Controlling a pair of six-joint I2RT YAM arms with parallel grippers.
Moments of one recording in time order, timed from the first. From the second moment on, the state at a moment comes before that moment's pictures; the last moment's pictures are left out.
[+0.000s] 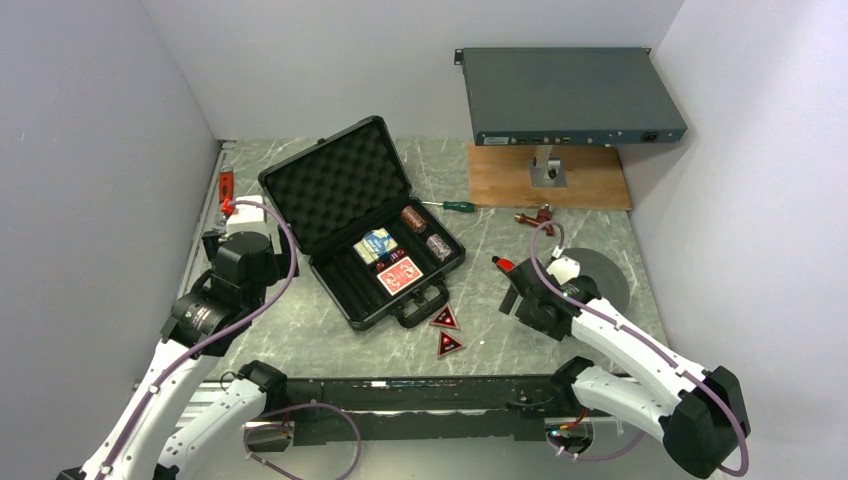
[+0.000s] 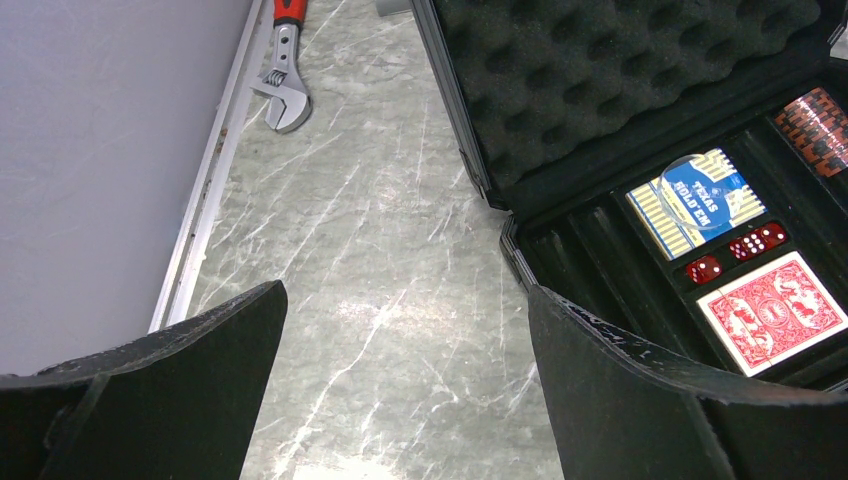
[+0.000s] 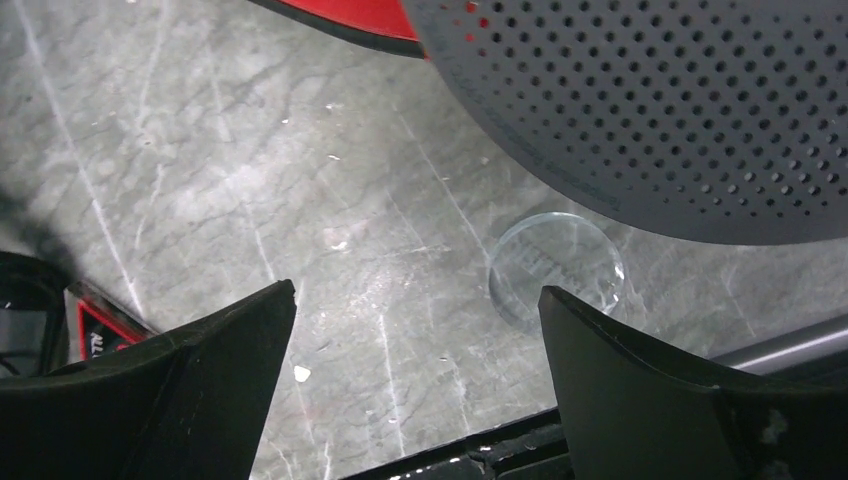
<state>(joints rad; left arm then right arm) -0.44 0.67 0.93 -0.79 -0.60 -0.25 0.60 0.94 0.60 -0.88 0.41 1.03</state>
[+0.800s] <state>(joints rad) -0.44 0.68 0.93 -0.79 -0.59 -0.25 0.36 0.87 0.50 -0.99 0.35 1.30</state>
